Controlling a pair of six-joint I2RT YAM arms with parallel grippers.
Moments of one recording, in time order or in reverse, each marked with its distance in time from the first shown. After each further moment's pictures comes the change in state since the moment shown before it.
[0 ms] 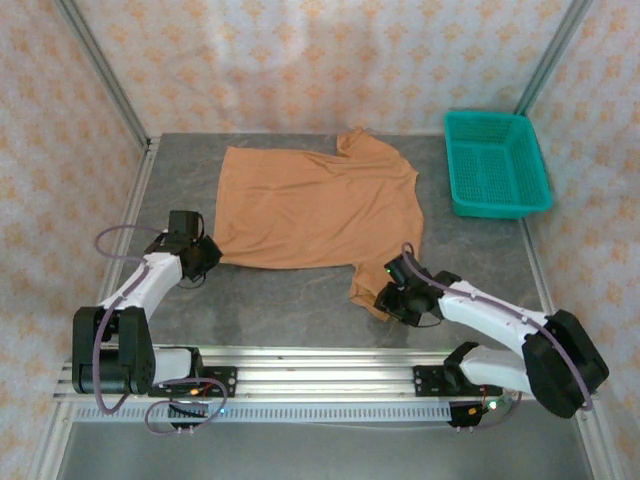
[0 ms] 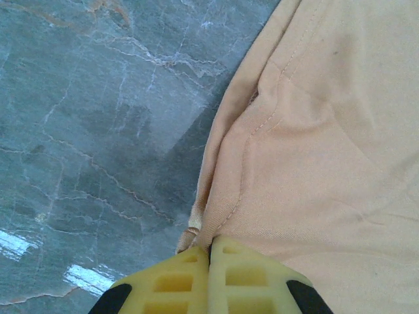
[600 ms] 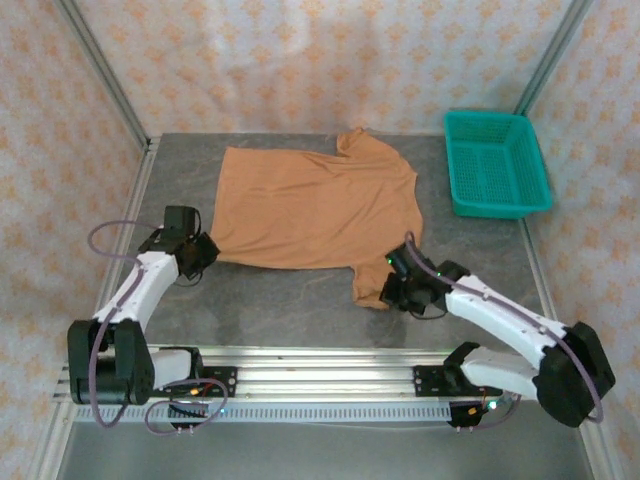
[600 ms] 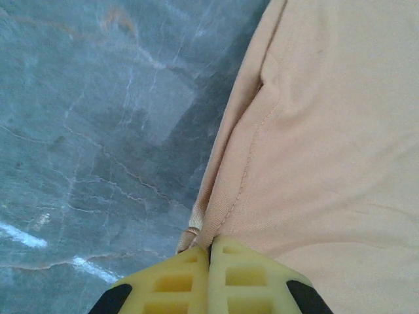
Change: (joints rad) left arm 0.000 -0.084 0.085 -0.148 -0.014 0.019; right arm 0.010 -0.083 0.232 -0.253 0.101 -0.142
